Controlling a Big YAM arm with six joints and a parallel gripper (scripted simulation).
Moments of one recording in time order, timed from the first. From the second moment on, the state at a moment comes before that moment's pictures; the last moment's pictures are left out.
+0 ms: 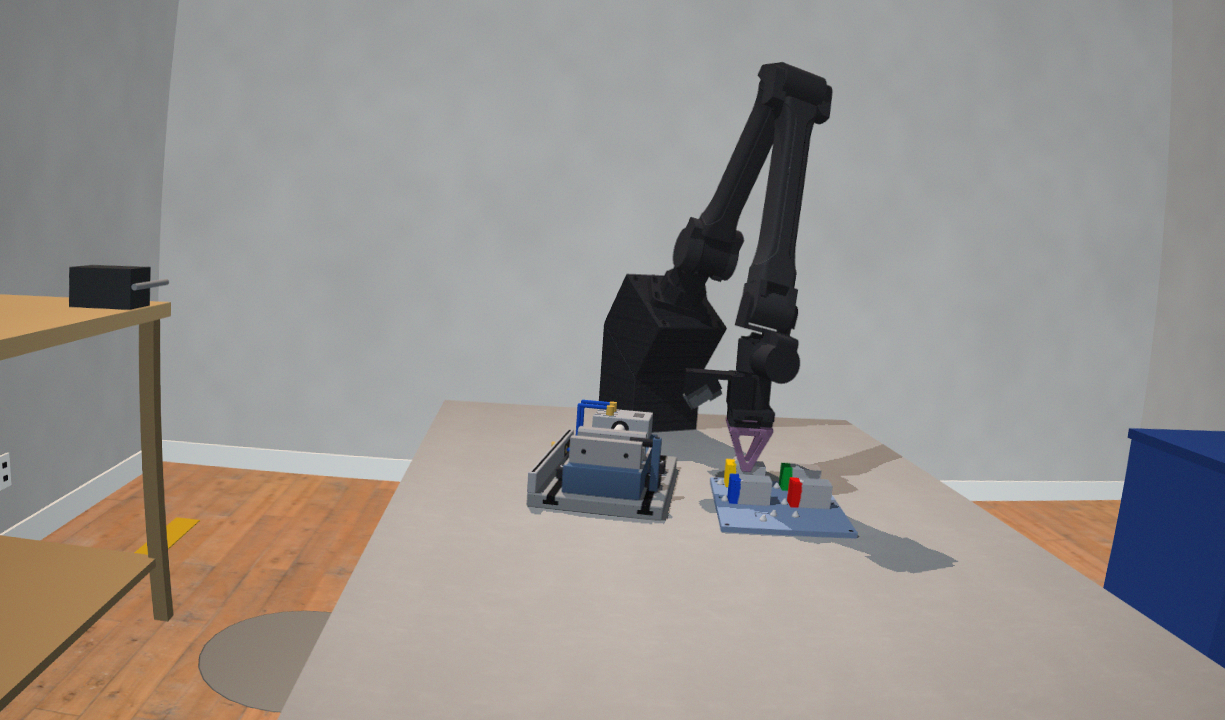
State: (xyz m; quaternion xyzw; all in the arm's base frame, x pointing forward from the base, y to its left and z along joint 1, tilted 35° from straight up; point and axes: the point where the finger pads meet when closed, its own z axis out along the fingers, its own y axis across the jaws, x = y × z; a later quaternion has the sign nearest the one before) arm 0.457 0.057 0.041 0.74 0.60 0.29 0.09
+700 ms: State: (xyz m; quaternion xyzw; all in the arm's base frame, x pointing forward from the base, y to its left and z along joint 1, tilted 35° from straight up) arm 0.430 0.045 0.083 0.74 0.60 0.29 0.09
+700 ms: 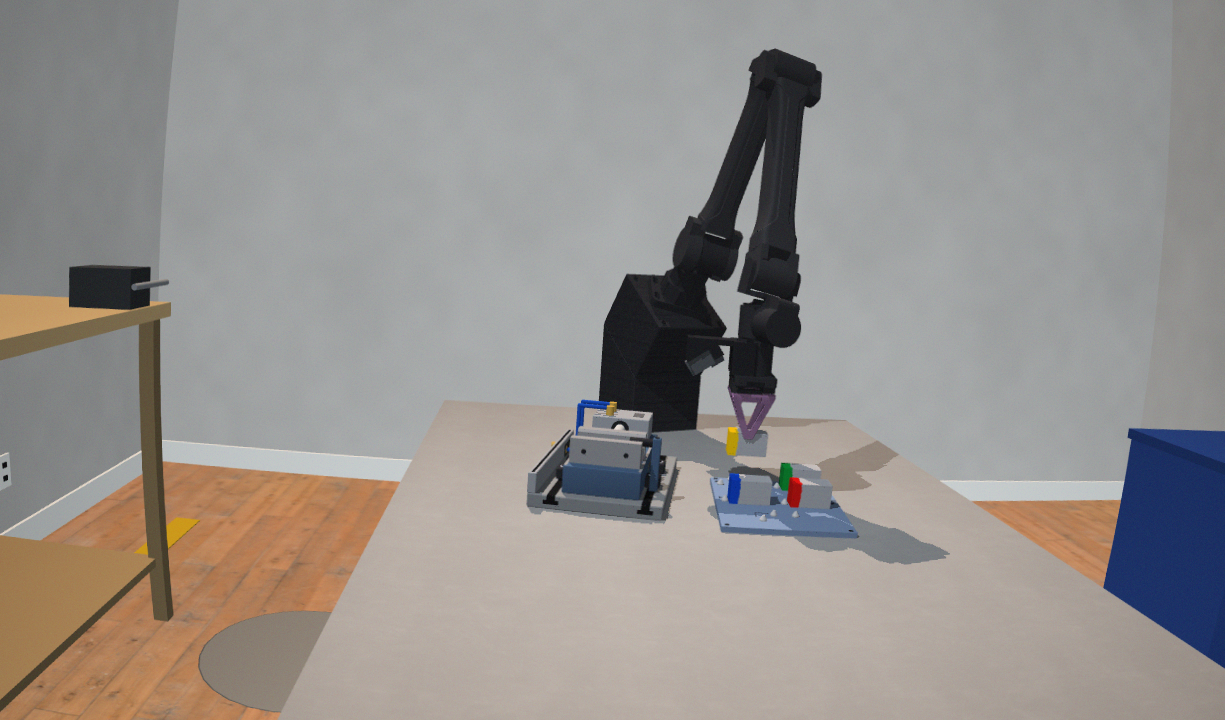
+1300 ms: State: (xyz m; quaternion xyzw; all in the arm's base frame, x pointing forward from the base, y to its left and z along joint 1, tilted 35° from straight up) arm 0.399 0.033 0.133 0.74 0.60 0.29 0.09
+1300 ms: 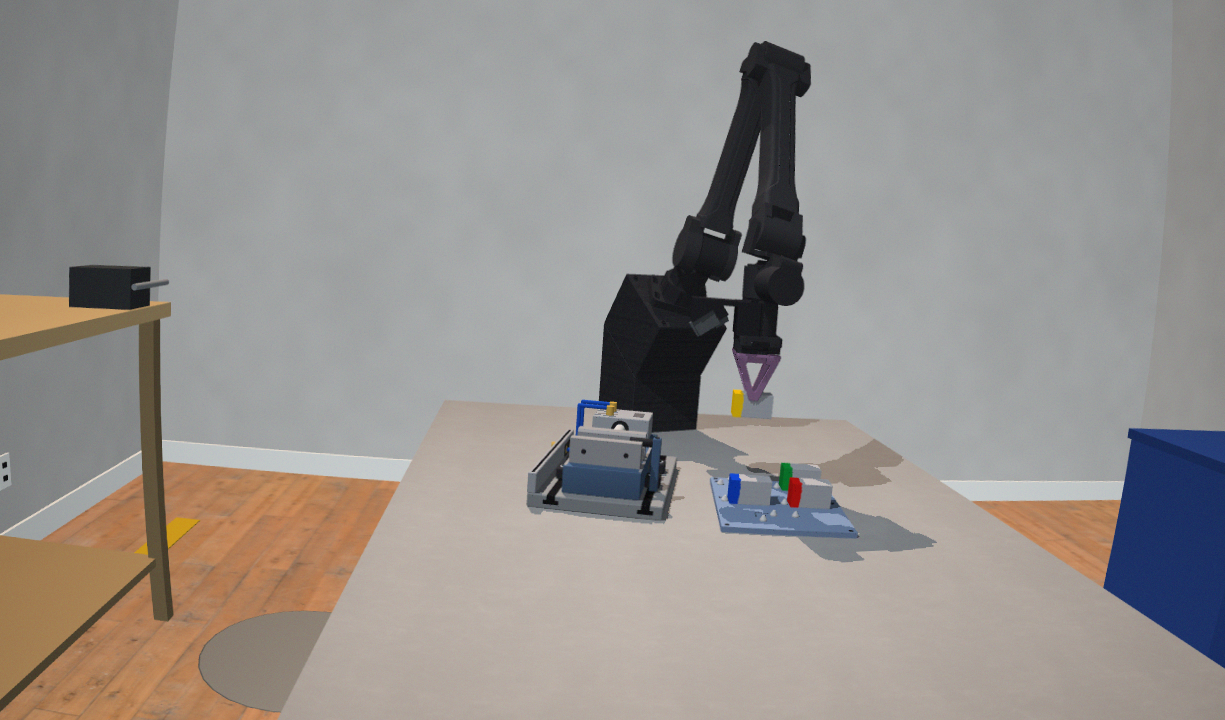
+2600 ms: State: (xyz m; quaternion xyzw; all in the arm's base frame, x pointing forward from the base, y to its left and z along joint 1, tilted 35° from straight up) arm 0.442 -0.073 0.131 0.76 0.58 0.28 0.08
